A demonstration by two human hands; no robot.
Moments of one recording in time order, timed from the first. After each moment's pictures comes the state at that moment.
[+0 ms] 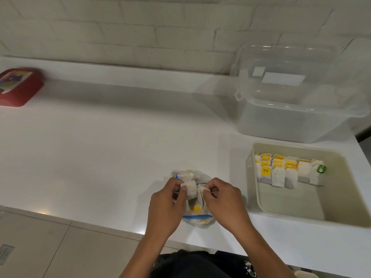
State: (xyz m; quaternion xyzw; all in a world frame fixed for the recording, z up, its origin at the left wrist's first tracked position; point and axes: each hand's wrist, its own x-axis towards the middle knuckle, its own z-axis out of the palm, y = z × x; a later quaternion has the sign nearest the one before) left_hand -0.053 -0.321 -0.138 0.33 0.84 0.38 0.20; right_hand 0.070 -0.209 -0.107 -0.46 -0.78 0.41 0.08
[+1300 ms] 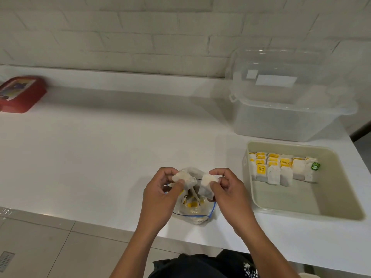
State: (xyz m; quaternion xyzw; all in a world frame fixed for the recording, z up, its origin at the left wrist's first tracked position) left_hand -0.049 -0.319 -0.083 0.24 0.73 0.57 0.28; right_hand 0.086 -0.207 -0.101 -0.45 -0.64 0.58 0.23
